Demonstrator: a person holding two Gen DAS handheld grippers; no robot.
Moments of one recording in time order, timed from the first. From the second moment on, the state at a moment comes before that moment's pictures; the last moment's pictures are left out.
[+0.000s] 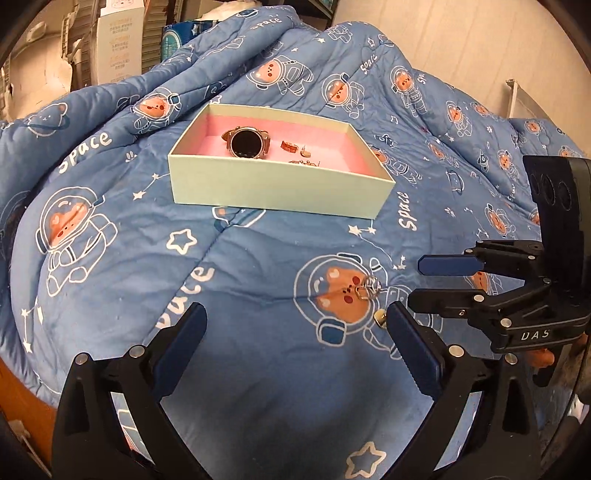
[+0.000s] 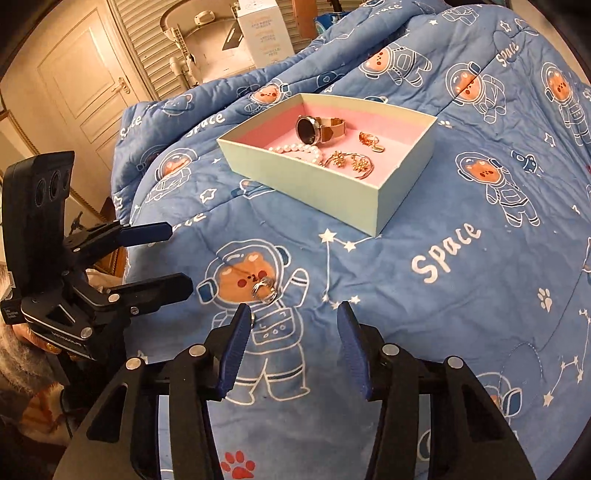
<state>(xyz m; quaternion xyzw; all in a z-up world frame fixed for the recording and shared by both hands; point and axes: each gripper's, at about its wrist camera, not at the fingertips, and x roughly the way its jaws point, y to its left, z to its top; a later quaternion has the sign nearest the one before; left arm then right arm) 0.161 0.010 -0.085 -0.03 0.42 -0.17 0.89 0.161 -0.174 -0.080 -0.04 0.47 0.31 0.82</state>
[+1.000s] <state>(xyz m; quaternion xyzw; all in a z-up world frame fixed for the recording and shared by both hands) 0.159 -0.034 -0.085 0.03 0.41 -0.19 0.89 0.154 -0.185 -0.092 -0.06 0.48 0.27 0.84</state>
